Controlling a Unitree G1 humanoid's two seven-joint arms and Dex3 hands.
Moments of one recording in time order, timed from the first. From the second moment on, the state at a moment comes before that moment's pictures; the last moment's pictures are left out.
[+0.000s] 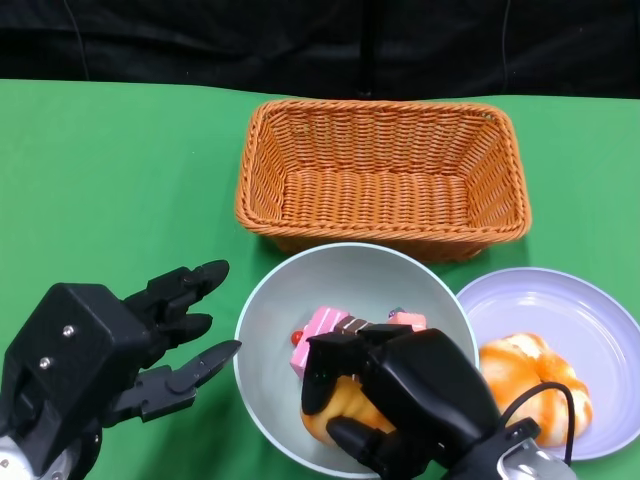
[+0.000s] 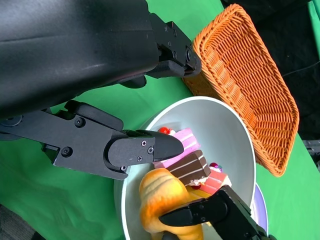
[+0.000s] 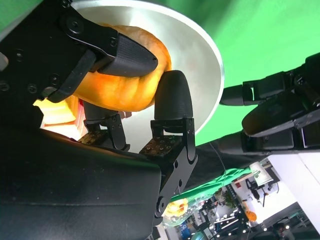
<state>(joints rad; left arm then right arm) 0.06 0.30 -0.06 -0.45 -0.04 0.54 -0.29 -0.04 -0.10 0.53 -0.14 -0.79 -0.08 -0.08</state>
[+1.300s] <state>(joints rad) 0.06 0.29 -0.05 -0.45 -0.05 0.55 -0.29 0.03 0.04 0.20 -0.69 -0.25 0.40 0.11</state>
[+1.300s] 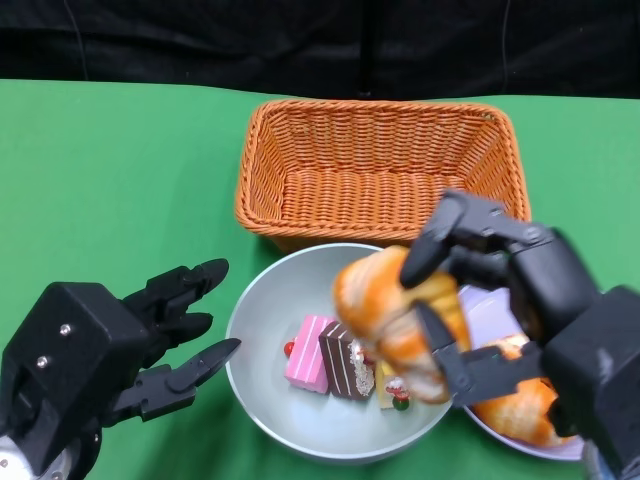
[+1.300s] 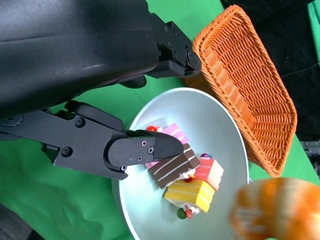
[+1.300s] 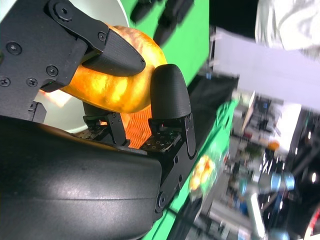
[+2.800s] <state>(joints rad) 0.07 0.29 -0.05 -0.45 -0.05 0.55 -0.29 -0.15 -0.37 0.25 0.06 -0.95 0.06 -0.01</state>
